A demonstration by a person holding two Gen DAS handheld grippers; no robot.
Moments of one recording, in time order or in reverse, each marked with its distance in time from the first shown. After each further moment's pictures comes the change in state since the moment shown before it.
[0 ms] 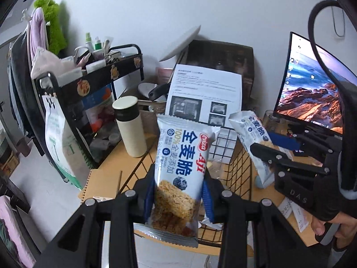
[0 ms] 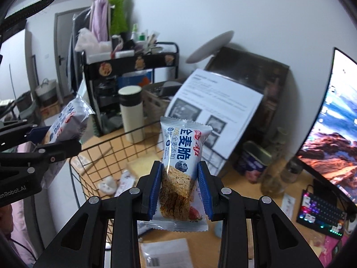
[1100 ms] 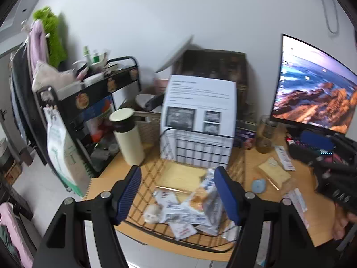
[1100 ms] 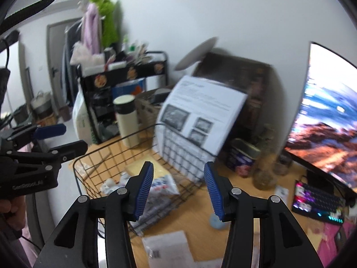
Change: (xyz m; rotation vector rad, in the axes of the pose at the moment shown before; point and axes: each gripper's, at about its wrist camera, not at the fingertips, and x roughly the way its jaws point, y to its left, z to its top) left arm -0.017 -0.033 0.004 0.055 -0.063 0.008; right arm -0.067 -0.035 -0.019 0.108 -0.076 -0.066
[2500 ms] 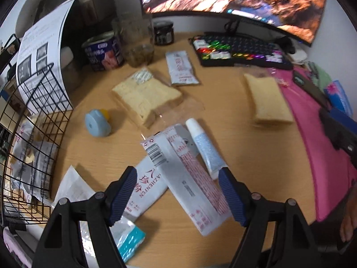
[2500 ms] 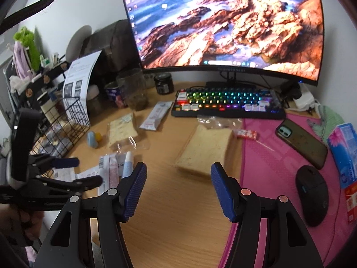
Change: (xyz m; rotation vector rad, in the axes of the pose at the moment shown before) left arm 0.116 -0.298 -0.098 0.226 0.451 -0.229; right arm -0.102 -0.257 -0.198 0.353 0.159 -0.200
